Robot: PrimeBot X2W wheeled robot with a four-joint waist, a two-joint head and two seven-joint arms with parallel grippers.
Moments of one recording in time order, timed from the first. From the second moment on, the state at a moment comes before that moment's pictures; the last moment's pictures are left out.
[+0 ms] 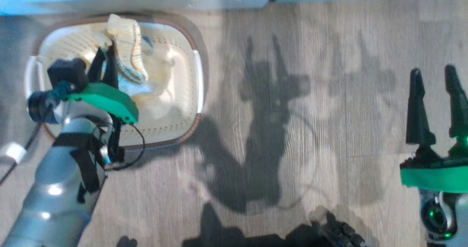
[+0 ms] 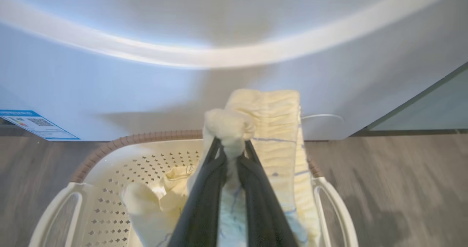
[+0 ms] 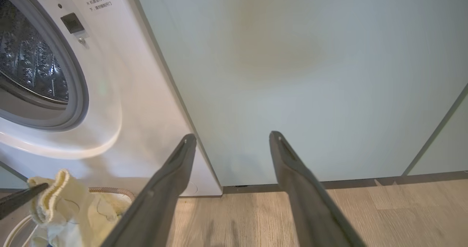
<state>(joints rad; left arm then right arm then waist) -0.62 0.33 -0.28 0.49 -0.48 0.15 -0.25 -0.20 -0.03 0.02 -0.12 0.30 0.13 -0.26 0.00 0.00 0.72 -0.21</state>
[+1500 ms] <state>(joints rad) 0.05 0.27 -0.20 -0.02 -0.34 0.23 -0.24 0.12 -0.03 0.02 -0.06 0.18 0.13 -0.18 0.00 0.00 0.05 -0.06</state>
